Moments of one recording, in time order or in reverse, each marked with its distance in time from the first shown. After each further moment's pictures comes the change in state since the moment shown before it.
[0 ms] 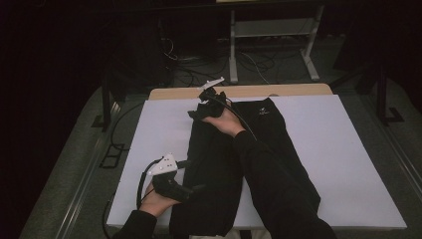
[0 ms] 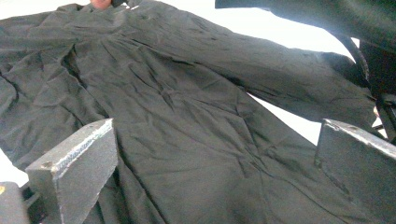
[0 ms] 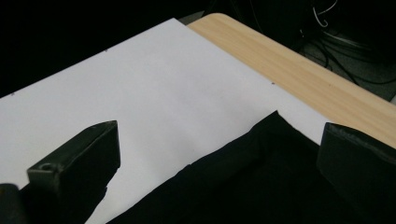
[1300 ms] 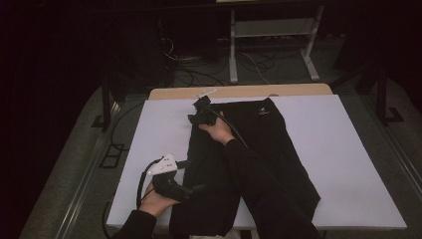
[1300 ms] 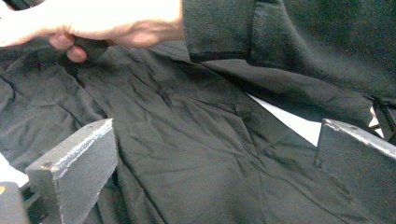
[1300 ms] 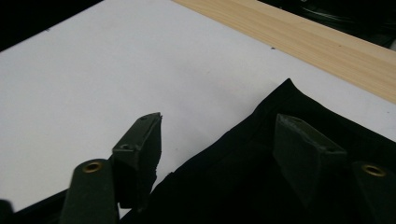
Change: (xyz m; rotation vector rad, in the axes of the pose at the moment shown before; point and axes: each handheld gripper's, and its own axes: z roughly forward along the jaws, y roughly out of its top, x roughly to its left) left arm 0.001 0.000 0.000 0.002 -0.008 0.000; right arm 0.004 -0.025 0.054 0.036 -0.096 0.087
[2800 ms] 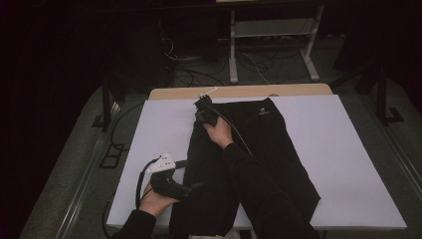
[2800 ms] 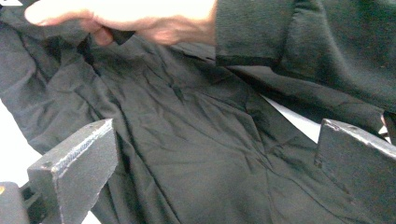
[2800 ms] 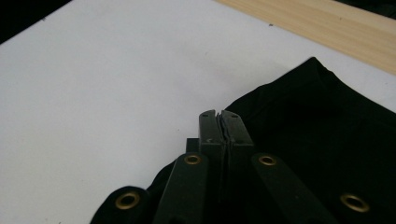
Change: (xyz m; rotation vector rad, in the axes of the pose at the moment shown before) left arm 0.001 0.001 -0.004 0.018 0.042 -0.056; right arm 0.000 0.002 -0.009 0.073 0.000 0.055
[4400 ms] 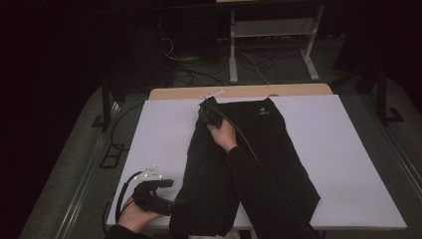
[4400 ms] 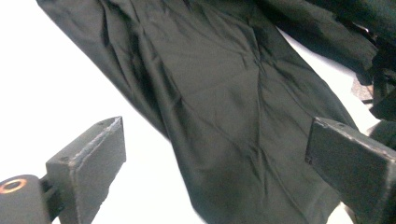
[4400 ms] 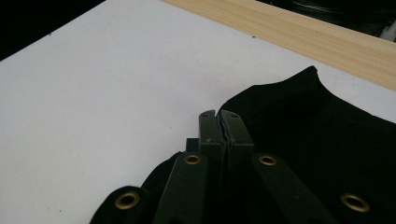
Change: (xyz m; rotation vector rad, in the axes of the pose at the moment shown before) left arm 0.000 -0.029 -0.043 0.225 -0.005 -0.134; right arm -0.005 -0.011 -0.014 -0.075 -0.014 0.009
